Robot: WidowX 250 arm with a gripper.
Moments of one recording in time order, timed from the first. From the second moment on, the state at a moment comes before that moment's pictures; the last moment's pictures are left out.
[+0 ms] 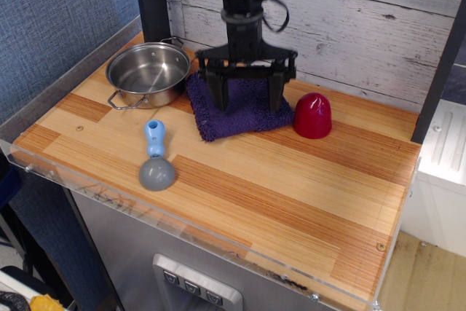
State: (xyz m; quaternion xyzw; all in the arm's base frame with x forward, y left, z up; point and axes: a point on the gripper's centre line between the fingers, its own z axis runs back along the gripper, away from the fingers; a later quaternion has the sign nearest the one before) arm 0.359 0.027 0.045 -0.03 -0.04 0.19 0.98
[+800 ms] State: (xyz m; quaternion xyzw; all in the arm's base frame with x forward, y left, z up) arm 0.347 0.022 0.122 -0.05 -0.09 0.17 0.98
